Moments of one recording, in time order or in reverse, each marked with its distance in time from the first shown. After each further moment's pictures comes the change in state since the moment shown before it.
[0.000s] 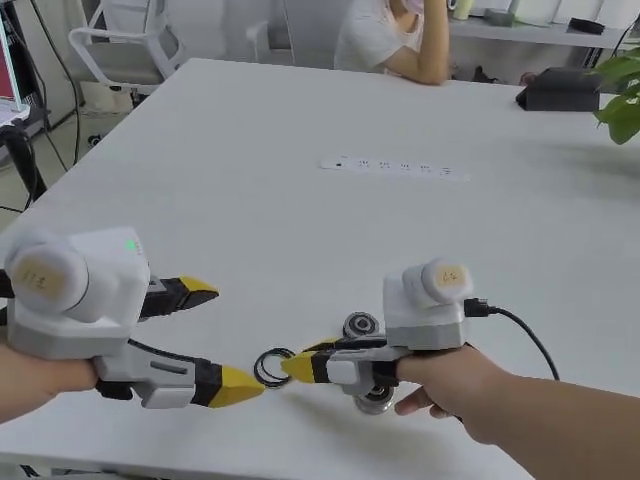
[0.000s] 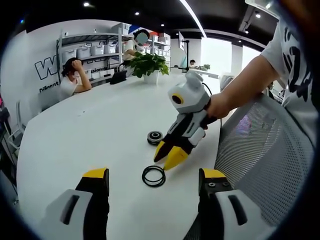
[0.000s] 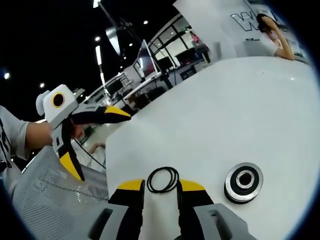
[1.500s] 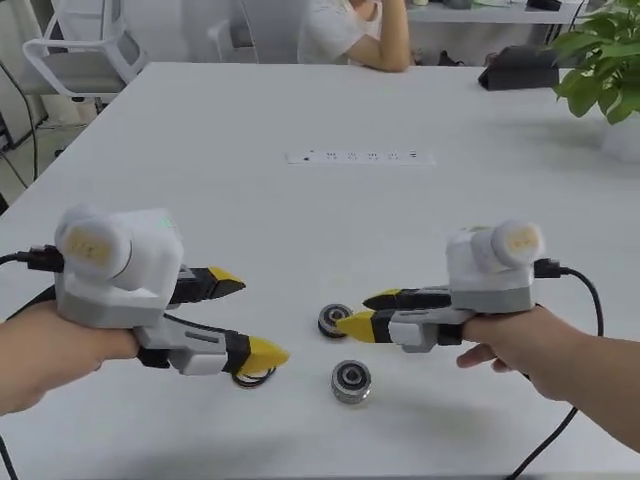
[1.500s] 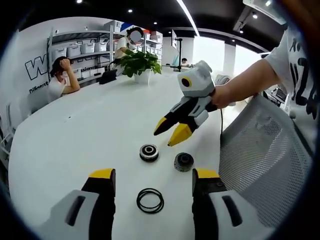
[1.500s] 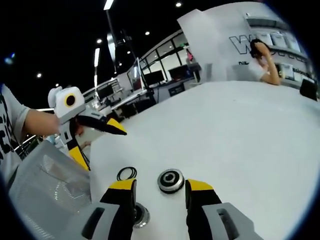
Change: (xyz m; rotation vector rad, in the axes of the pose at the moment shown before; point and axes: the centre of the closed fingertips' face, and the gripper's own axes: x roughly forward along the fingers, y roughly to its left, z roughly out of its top) left arm 0.050 -0.006 0.029 0.016 0.016 -0.087; right arm -0.086 -0.057 0.021 -0.116 -0.103 -0.154
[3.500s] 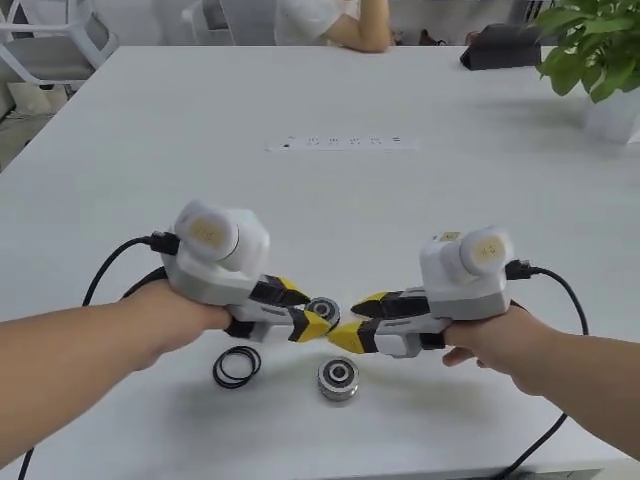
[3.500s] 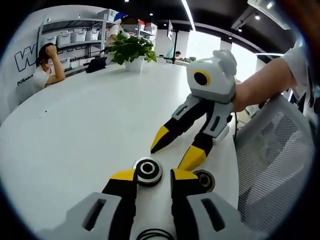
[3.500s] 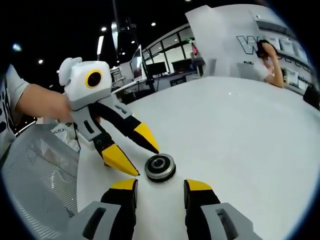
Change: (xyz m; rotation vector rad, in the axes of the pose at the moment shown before) left arm 0.098 0.009 -0.003 -0.025 0.071 -0.100; right arm 0.015 -0.017 -0.028 -0.075 0.076 -0.015
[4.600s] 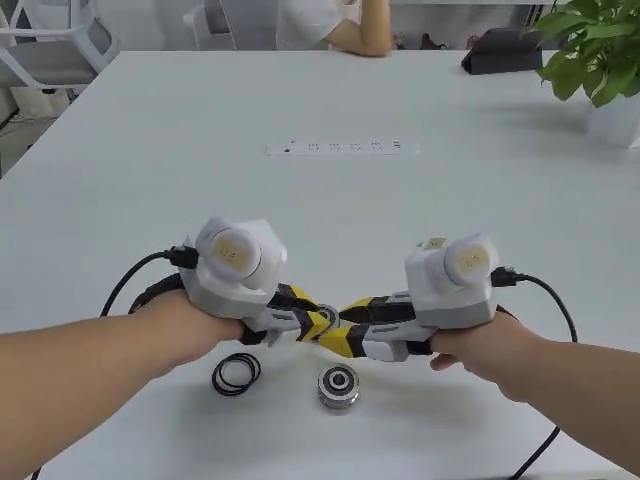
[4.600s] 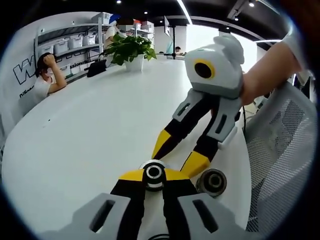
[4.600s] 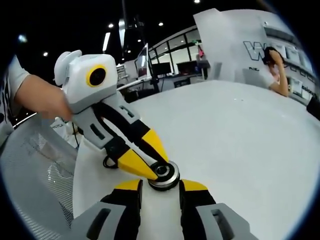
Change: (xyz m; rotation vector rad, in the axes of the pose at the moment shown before) left arm 0.008 0.005 0.001 0.089 0.020 0.068; right arm 0.014 0.005 0.006 -0.073 0.002 0.000
